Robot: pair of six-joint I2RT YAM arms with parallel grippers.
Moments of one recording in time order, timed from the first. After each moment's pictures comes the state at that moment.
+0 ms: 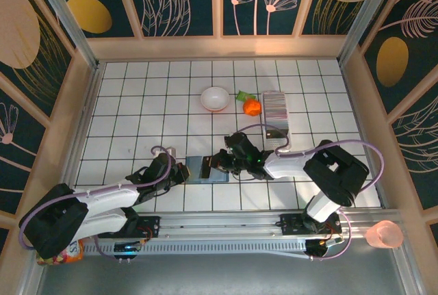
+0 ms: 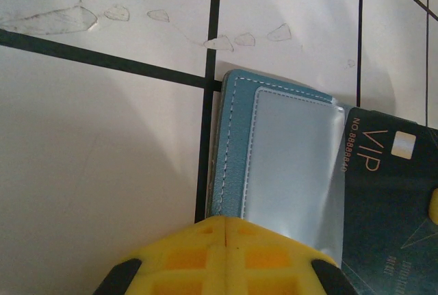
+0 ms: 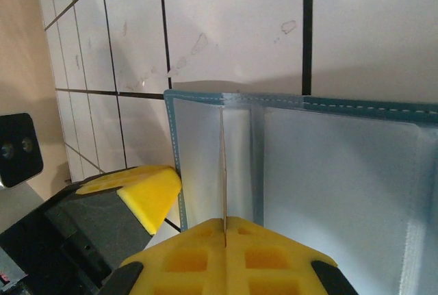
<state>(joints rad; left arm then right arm) -0.74 1.13 0.19 0.15 0.01 -1.01 0.93 1.60 0.62 0.29 -0.29 1.15</state>
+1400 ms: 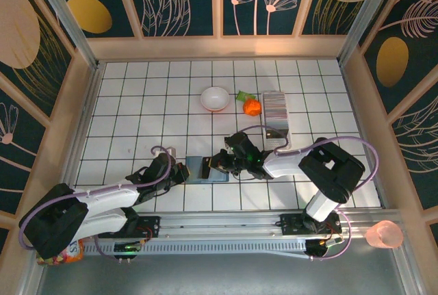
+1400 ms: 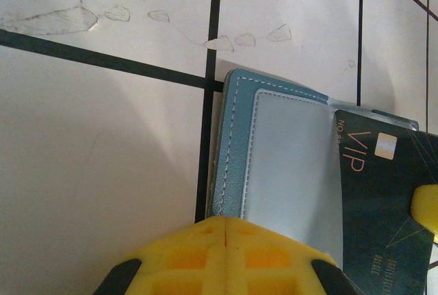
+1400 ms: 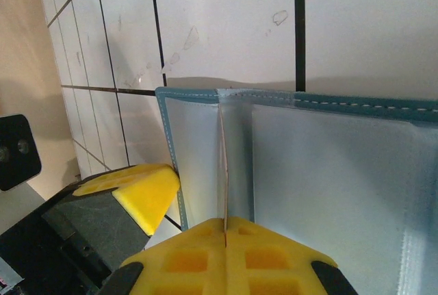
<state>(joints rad) -0.74 1.13 0.19 0.15 0.01 -1.01 0.90 1.64 0.61 0.34 -0.35 1.17</state>
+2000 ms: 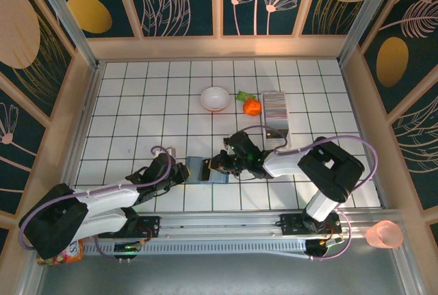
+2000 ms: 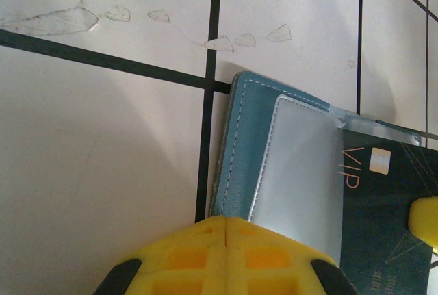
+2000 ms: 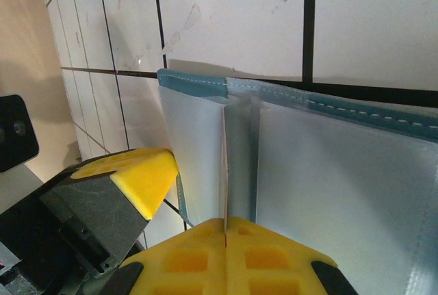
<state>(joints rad) -0.74 1.13 0.19 0.15 0.01 -1.01 0.90 1.65 0.61 0.34 -0.41 1.15</state>
